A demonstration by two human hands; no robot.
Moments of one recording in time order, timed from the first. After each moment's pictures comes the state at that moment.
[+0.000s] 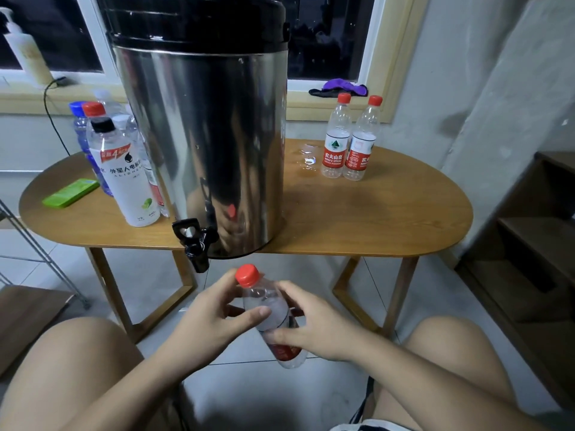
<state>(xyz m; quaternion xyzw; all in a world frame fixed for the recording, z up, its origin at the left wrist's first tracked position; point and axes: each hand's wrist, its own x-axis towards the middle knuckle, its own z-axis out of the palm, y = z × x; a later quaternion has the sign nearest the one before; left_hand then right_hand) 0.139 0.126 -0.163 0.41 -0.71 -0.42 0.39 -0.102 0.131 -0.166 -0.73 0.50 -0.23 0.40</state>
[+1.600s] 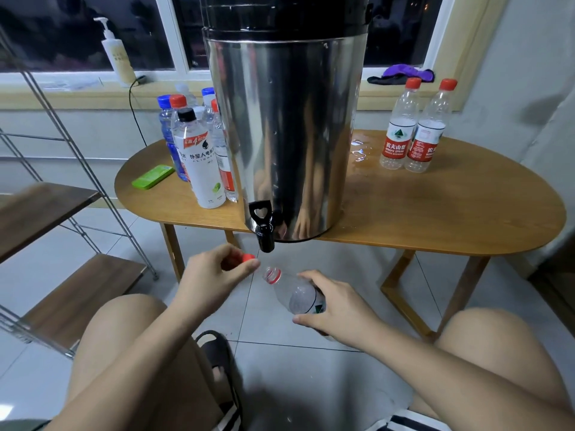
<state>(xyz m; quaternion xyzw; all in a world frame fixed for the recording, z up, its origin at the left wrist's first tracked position) 0.233 0.105 -0.160 0.65 -0.66 -0.16 0.35 -0.050 0.108 -0.208 -0.77 0.53 -0.21 0.28</state>
